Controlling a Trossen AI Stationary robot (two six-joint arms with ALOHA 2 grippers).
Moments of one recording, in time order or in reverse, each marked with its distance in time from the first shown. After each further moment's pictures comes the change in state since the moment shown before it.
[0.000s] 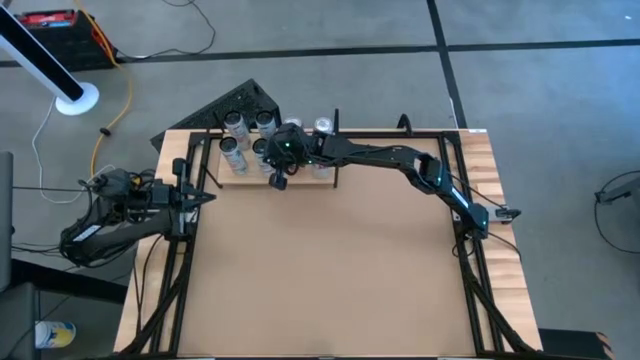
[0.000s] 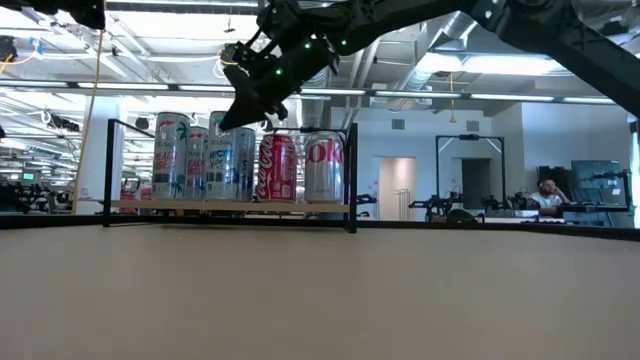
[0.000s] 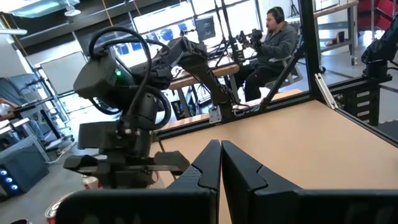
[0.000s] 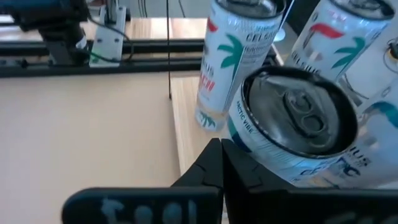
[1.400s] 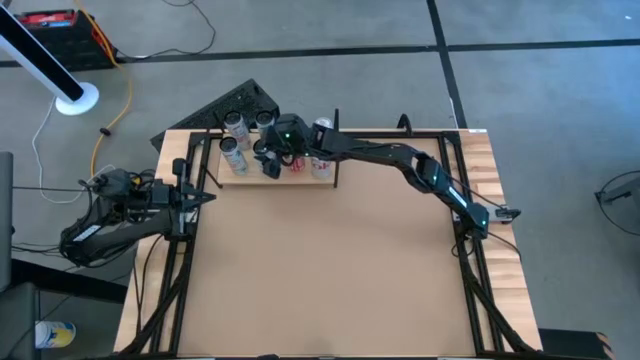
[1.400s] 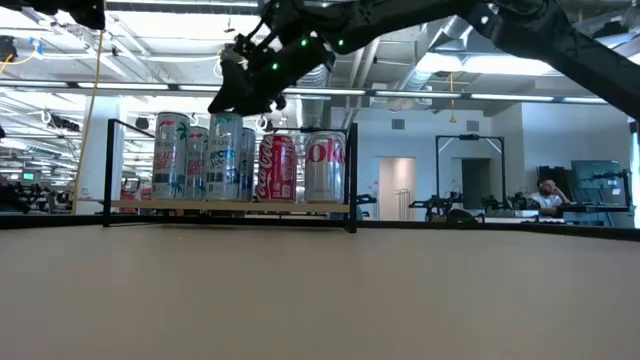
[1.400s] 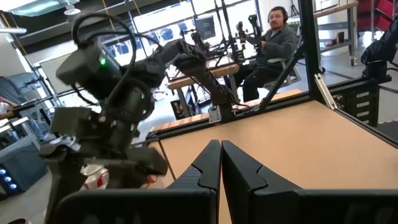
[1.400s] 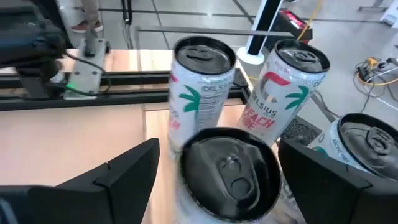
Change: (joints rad) left arm 0.000 0.000 0.000 0.000 0.000 -0.005; right arm -0.025 0.039 0.096 0.067 0.041 -0.024
